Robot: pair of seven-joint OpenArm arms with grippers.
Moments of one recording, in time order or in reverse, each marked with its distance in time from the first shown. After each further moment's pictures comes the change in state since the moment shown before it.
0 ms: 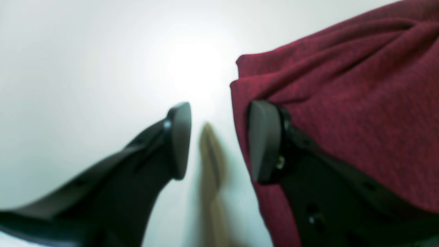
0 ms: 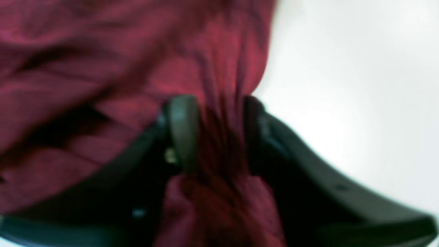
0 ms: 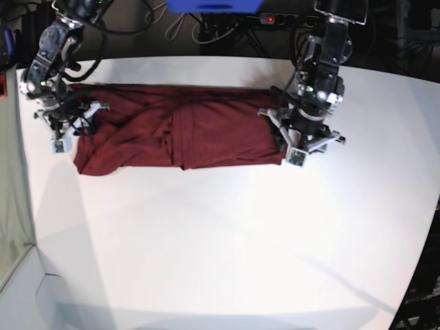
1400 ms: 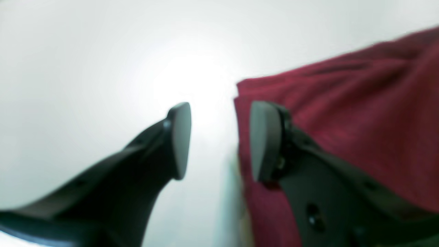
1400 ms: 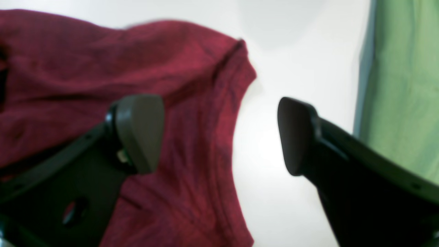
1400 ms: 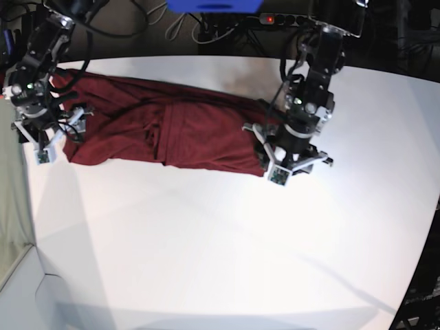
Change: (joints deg) left arm -4.8 0.7 5.7 3.8 0.7 0.1 3.1; right arm 0.8 2.3 3.0 12.3 -1.9 0.4 -5.4
